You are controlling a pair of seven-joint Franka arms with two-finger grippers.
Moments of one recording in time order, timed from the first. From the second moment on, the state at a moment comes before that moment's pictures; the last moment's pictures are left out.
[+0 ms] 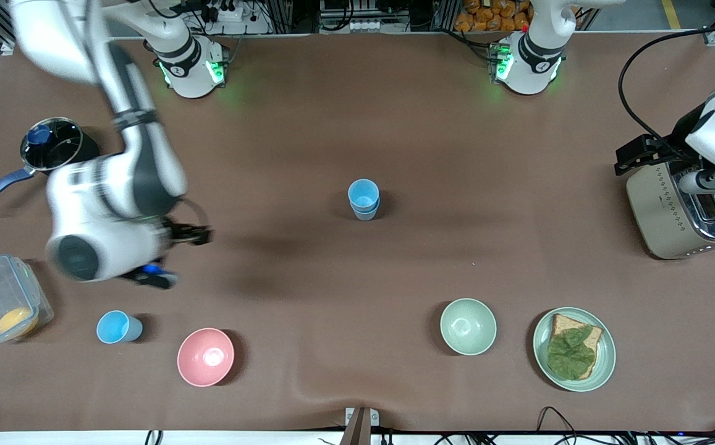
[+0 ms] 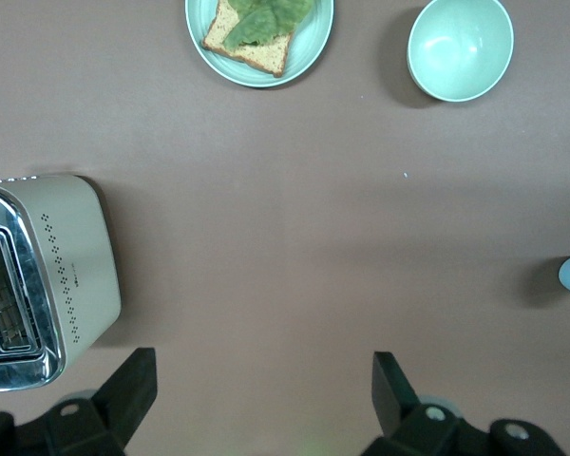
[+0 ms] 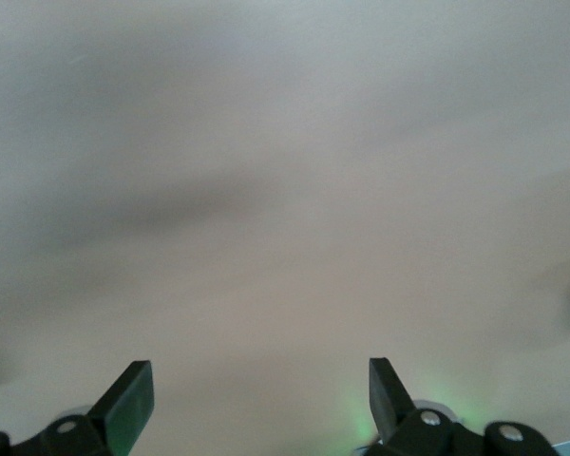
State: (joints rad) left arm -0.15 0.04 0.07 -1.55 -0.01 1.55 -0.08; right arm 0.23 0.56 -0.13 -1.37 0.11 1.46 0.34
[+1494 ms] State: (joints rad) left arm -0.14 0.01 0.08 -1.52 0.00 1.50 -0.08; right arm 0.08 0.07 -0.17 -1.45 0.00 1.37 -0.22
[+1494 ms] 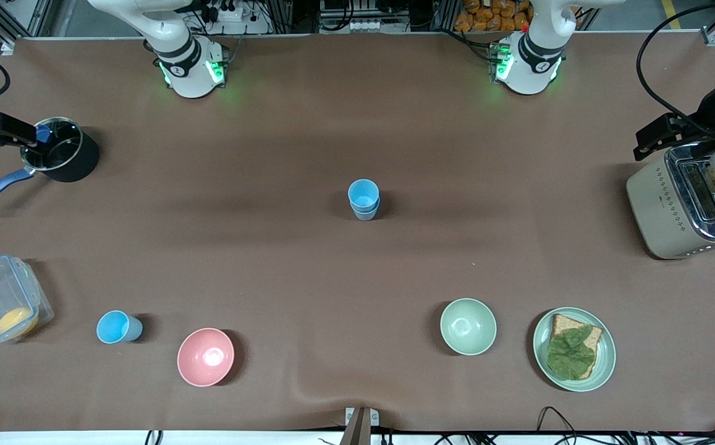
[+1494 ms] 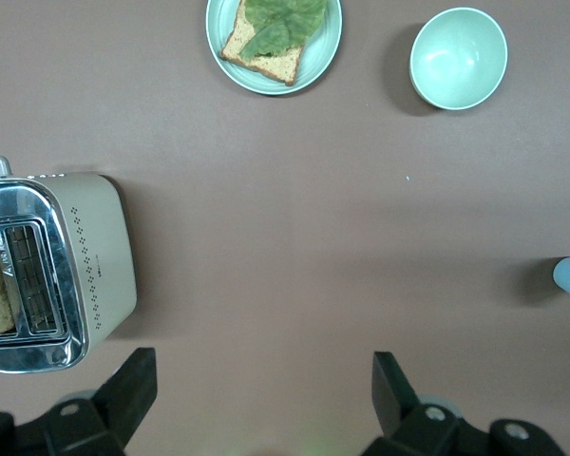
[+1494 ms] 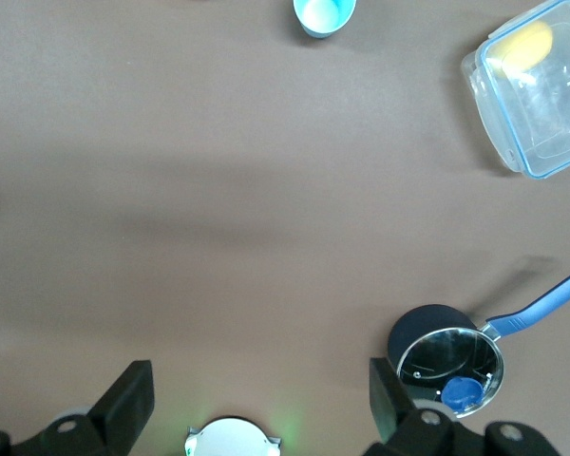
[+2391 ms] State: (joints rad) left arm -0.14 0.01 0.07 -1.53 0.02 1.53 -0.06; right arm 0.02 0.03 -0.18 -1.51 0.00 1.43 -0.23
